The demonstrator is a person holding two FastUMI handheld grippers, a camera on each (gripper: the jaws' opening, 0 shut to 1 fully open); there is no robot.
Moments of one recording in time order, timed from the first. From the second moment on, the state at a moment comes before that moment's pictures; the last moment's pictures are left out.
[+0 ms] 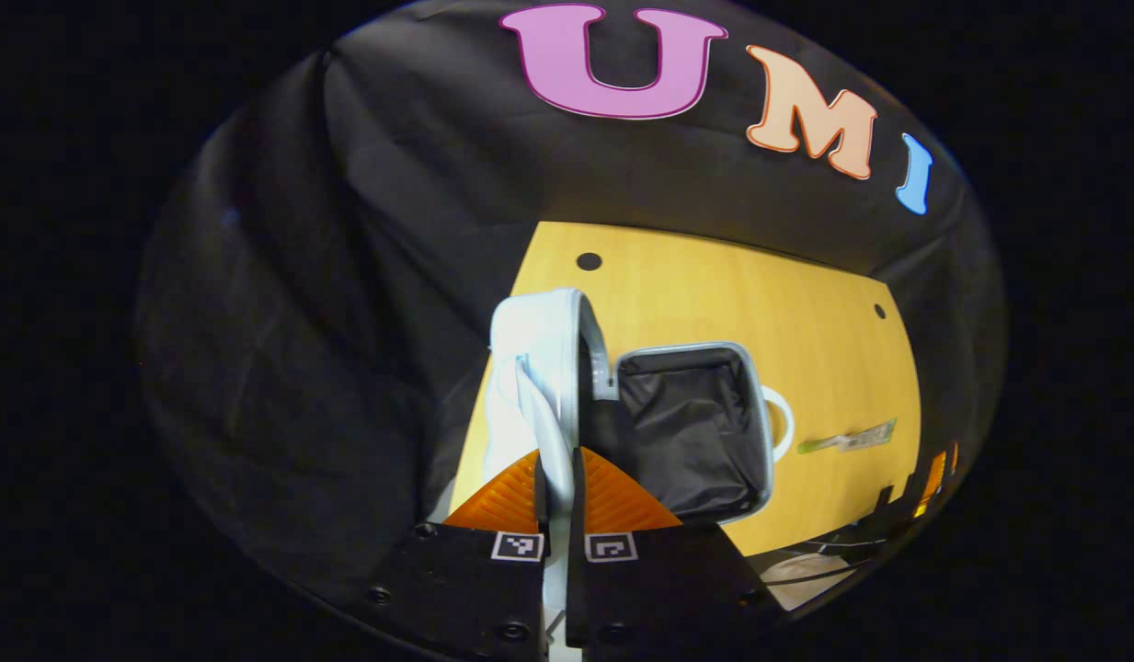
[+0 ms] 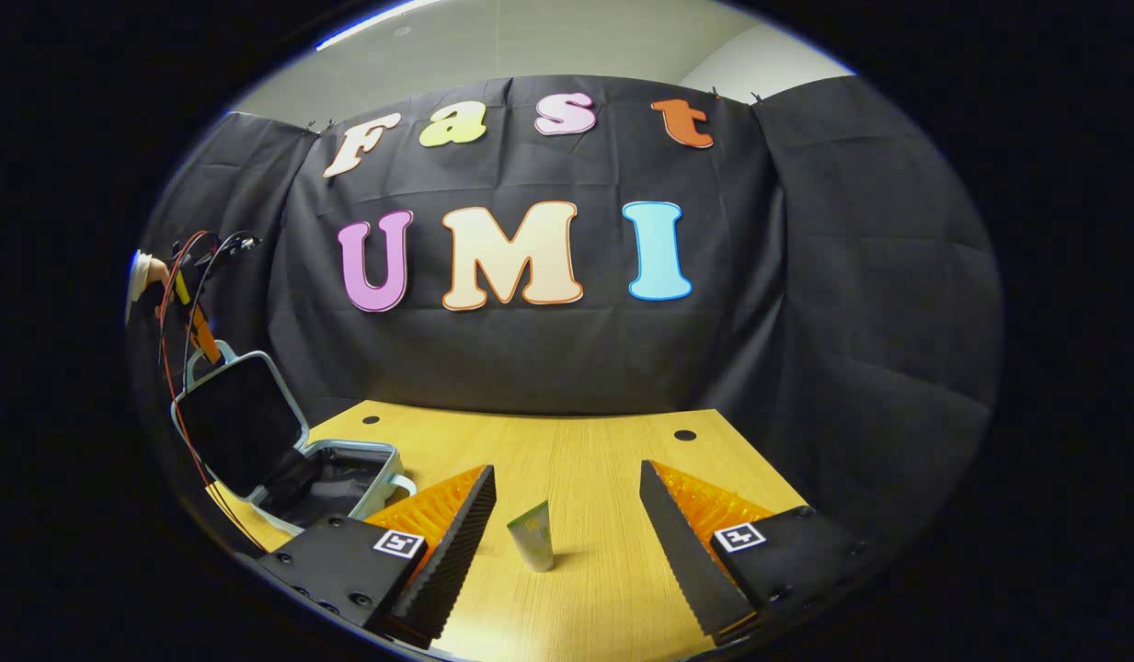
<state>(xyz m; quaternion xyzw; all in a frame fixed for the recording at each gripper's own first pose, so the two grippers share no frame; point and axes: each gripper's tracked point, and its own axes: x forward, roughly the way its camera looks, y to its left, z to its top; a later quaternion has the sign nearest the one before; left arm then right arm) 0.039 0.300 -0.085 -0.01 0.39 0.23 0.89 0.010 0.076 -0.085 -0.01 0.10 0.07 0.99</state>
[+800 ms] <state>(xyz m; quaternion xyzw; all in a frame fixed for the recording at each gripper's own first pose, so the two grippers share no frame) -0.030 0.416 -0.194 -0.04 0.39 0.33 0.85 0.011 0.050 -0.075 0.02 0.11 0.03 0.99</state>
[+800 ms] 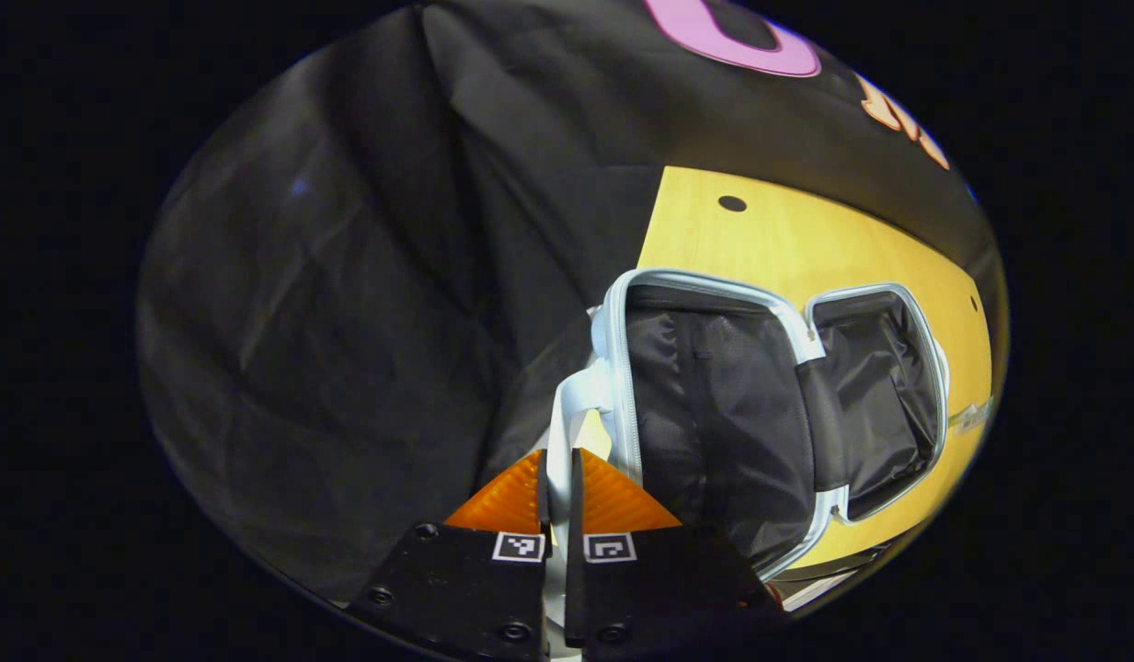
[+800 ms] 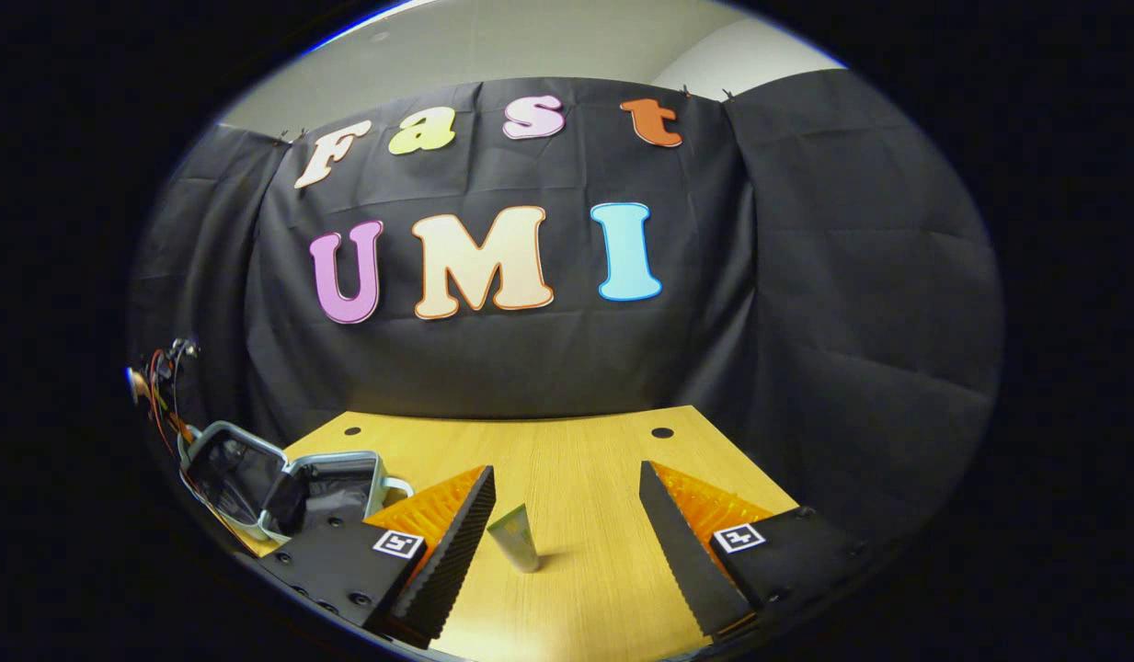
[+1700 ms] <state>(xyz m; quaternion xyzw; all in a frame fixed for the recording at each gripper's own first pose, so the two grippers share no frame) -0.055 0.409 -0.196 -0.06 0.39 0.39 0.83 0.021 0.056 -0.092 0.03 0.12 0.02 0.99</state>
